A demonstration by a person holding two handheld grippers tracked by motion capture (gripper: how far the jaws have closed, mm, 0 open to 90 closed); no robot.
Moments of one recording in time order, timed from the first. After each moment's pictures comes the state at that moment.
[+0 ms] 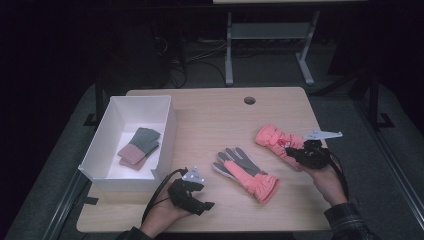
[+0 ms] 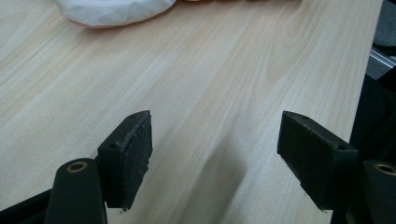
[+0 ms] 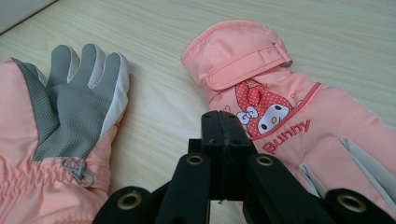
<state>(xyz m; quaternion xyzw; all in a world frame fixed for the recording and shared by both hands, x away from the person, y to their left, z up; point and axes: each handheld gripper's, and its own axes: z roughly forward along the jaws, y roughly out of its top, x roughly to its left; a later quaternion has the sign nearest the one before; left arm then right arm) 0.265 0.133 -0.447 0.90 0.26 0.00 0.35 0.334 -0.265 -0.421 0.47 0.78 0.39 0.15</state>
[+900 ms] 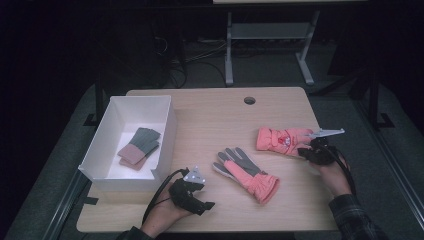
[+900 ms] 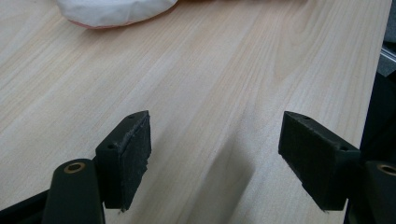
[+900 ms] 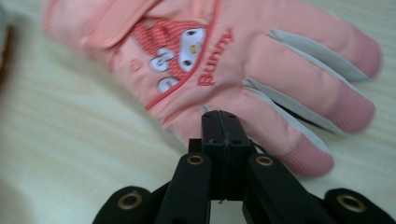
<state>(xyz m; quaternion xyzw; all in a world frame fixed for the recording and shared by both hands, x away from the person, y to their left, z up) 0.267 0.130 -0.451 0.90 0.26 0.01 0.34 0.366 -0.304 -0.451 0.51 0.79 0.31 0.17</state>
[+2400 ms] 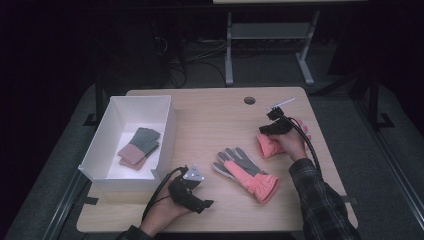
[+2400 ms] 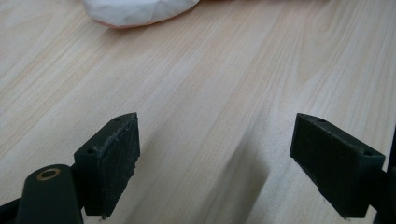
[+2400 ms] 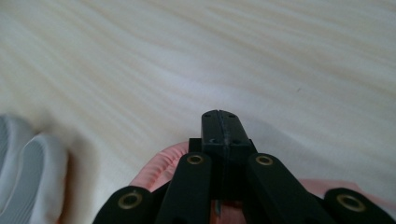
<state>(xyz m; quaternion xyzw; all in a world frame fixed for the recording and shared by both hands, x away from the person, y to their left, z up) 0.274 0.134 -0.454 0.91 0.26 0.03 0.33 0.467 -0.201 -0.440 0.47 0.82 0.32 0.08</state>
